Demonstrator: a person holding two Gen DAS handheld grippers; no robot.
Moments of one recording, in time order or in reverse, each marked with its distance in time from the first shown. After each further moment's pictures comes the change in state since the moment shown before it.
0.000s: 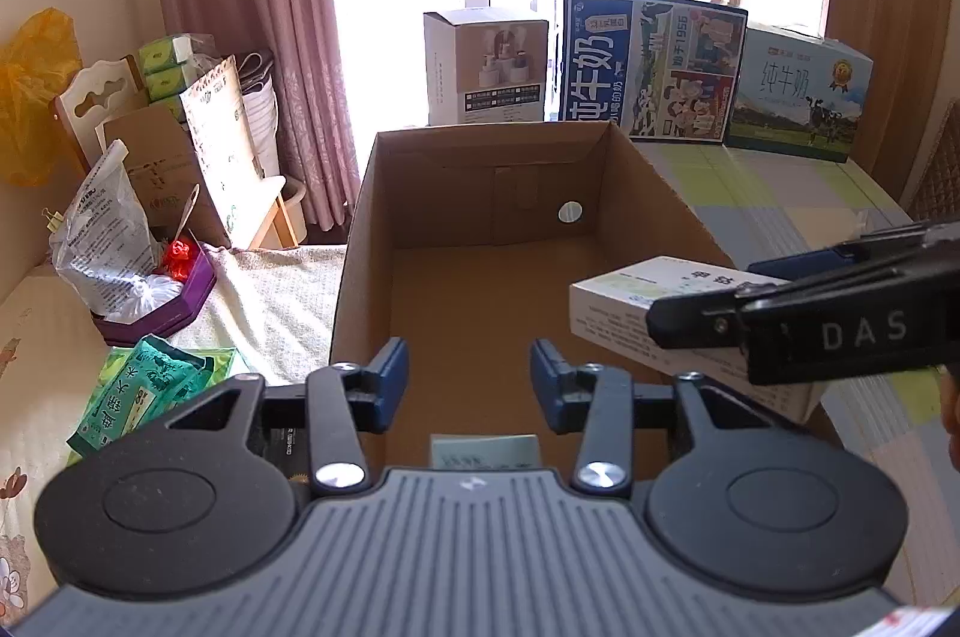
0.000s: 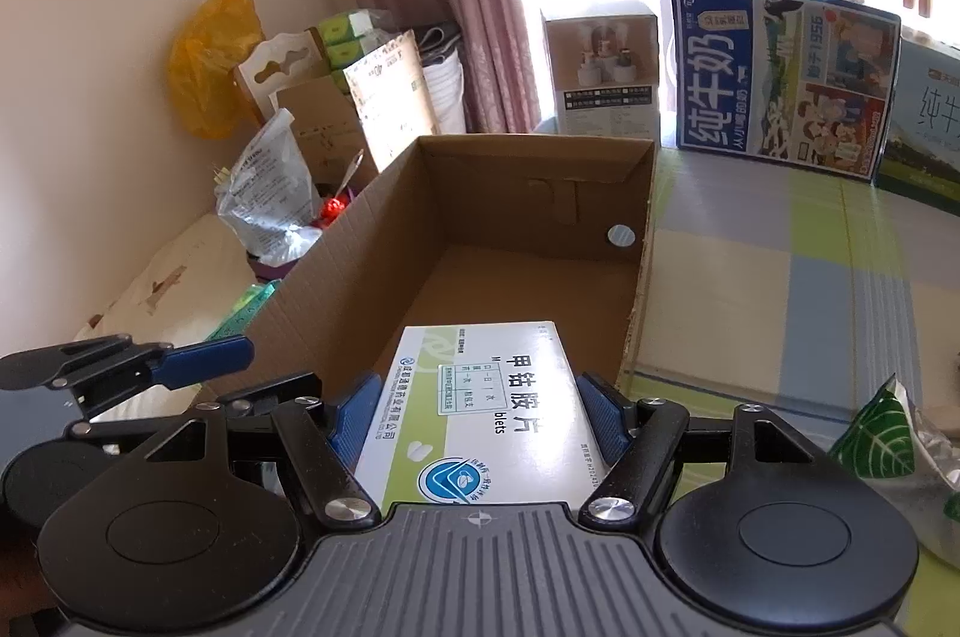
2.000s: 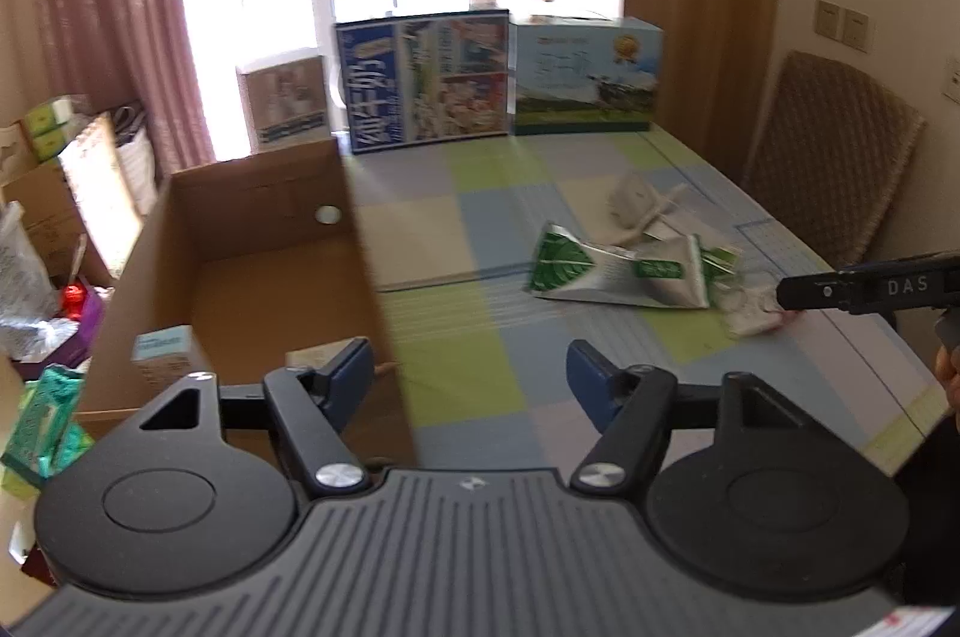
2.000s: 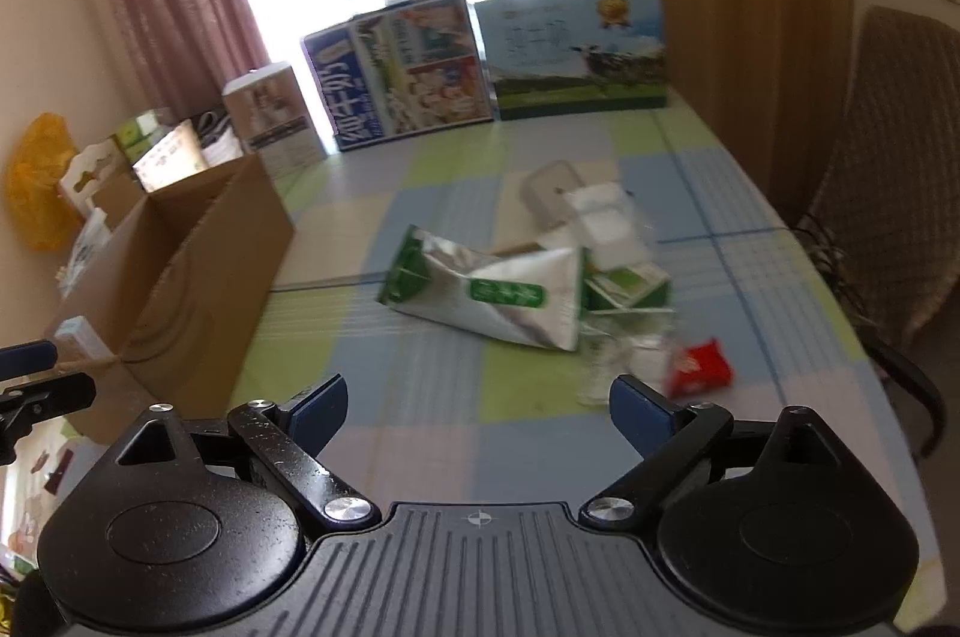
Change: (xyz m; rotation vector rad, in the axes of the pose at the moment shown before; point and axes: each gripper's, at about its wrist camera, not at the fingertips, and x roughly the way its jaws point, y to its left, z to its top) left arm -0.107 -0.165 -0.035 0.146 -0.028 -0.215; right arm -0.238 -0.184 -0.147 0.282 -0.112 -0.319
